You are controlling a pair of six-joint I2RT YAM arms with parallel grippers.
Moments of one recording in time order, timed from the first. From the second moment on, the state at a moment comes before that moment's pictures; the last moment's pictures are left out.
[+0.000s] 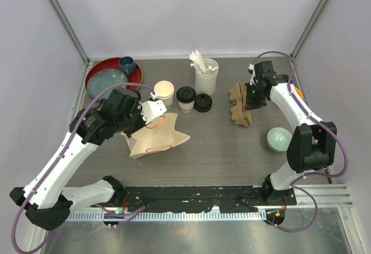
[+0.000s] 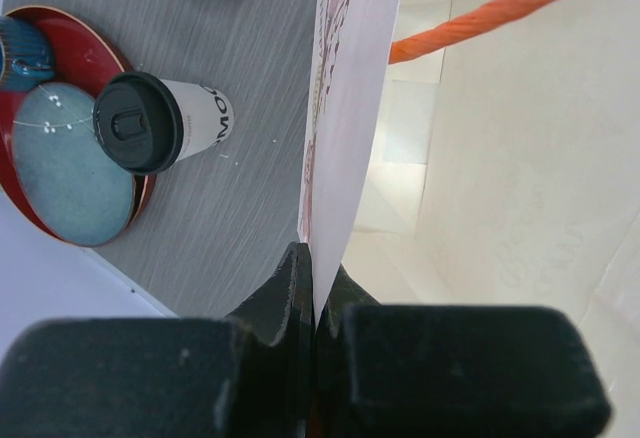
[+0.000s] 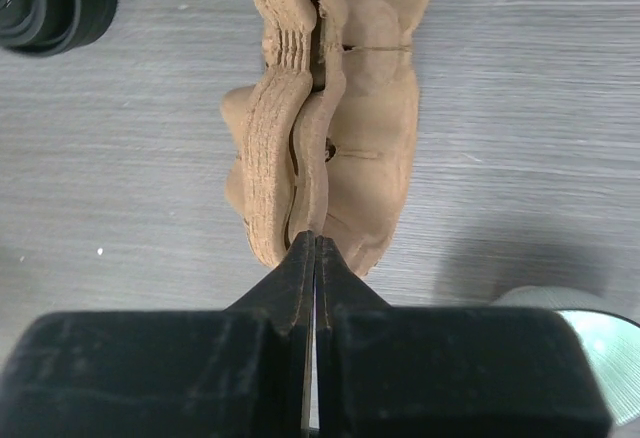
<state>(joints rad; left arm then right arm) -0.66 1.05 1.36 -1.18 -0.05 0.53 0.12 1.60 1.31 -0.84 -0.11 0.14</state>
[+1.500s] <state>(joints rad) -0.66 1.07 1.36 -1.18 -0.06 0.53 0.54 1.57 1.44 -0.88 0.51 0.14</state>
